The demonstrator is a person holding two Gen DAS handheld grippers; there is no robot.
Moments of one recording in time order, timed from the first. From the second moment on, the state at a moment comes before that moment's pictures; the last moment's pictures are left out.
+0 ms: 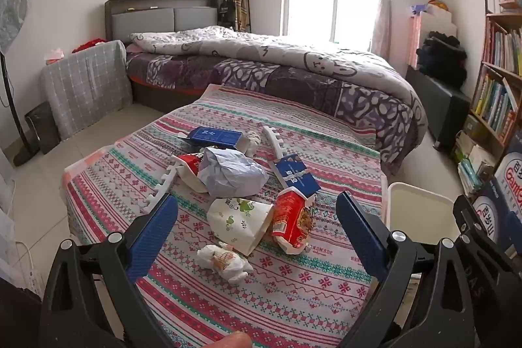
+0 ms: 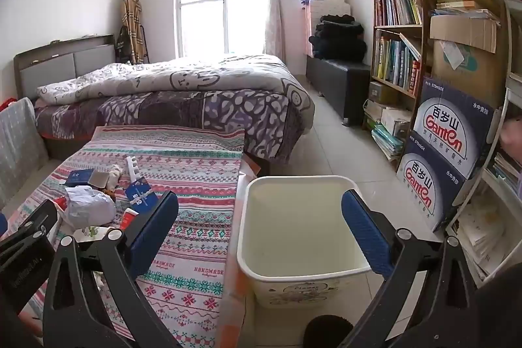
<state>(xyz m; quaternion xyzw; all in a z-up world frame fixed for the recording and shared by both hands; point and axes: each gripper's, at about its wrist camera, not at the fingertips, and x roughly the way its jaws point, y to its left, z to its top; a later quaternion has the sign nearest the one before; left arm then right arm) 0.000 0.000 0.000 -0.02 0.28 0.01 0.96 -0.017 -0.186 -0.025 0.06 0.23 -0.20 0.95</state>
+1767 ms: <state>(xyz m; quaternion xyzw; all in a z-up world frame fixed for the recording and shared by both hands) 0.010 0.009 -0.015 0.01 0.30 0.01 0.95 -0.005 -0.186 -0.030 0.08 0.27 -0.18 0.94</state>
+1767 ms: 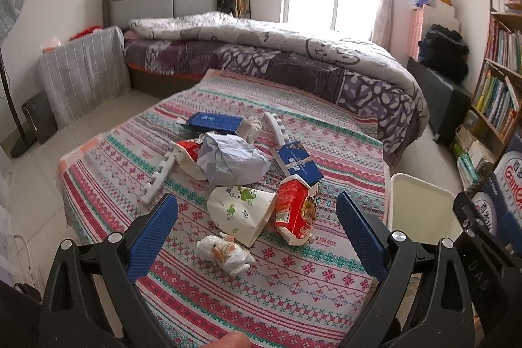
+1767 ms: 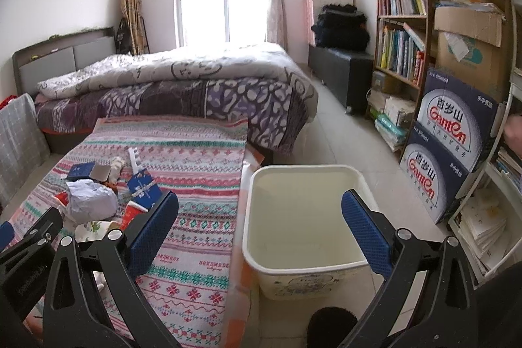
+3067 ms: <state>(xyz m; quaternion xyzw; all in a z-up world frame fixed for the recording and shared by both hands) 0.224 0.155 -0.144 -0.01 0.67 0.07 0.74 0.186 -0.134 -0.134 0.21 0.62 0.02 0.76</state>
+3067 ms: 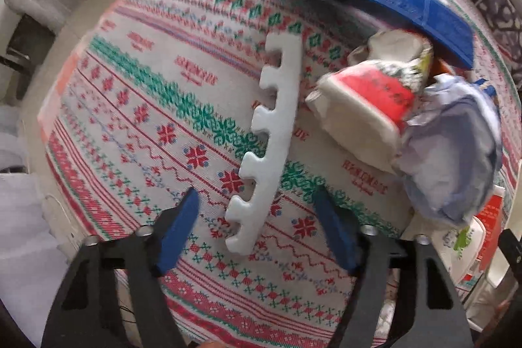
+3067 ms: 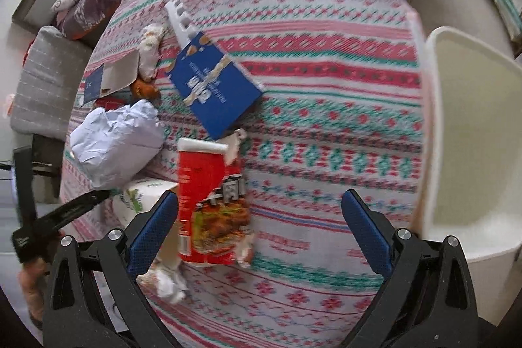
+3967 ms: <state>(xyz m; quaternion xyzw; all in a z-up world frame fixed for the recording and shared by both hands) 0.180 0.216 -0.046 -0.14 0.52 0.09 0.84 0.198 -0.107 -0.106 0.19 0.56 0.04 0.81</state>
